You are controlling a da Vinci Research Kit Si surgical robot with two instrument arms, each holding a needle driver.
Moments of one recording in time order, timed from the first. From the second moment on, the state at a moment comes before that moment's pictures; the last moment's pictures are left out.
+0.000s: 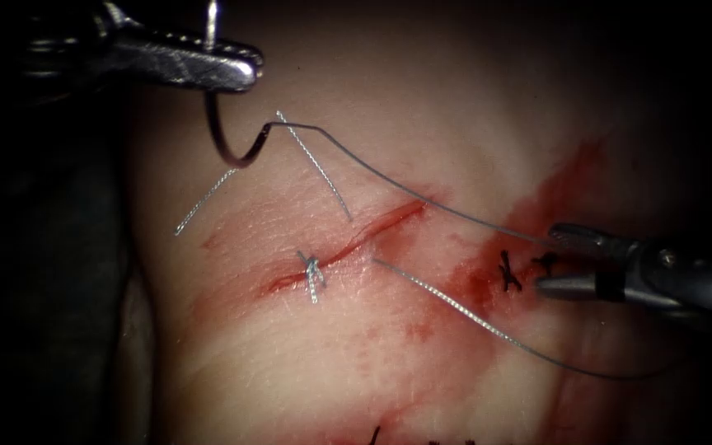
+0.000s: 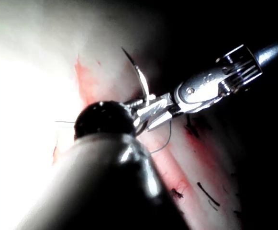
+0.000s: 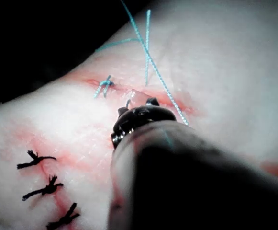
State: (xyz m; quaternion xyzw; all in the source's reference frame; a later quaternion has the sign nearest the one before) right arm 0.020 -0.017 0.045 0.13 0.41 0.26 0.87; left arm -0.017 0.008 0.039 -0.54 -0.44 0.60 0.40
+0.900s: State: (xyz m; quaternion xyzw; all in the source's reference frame) right arm 0.027 -0.021 0.052 0.10 0.39 0.29 0.87; left arm -0.017 0.008 0.039 -0.54 -0.44 0.60 0.40
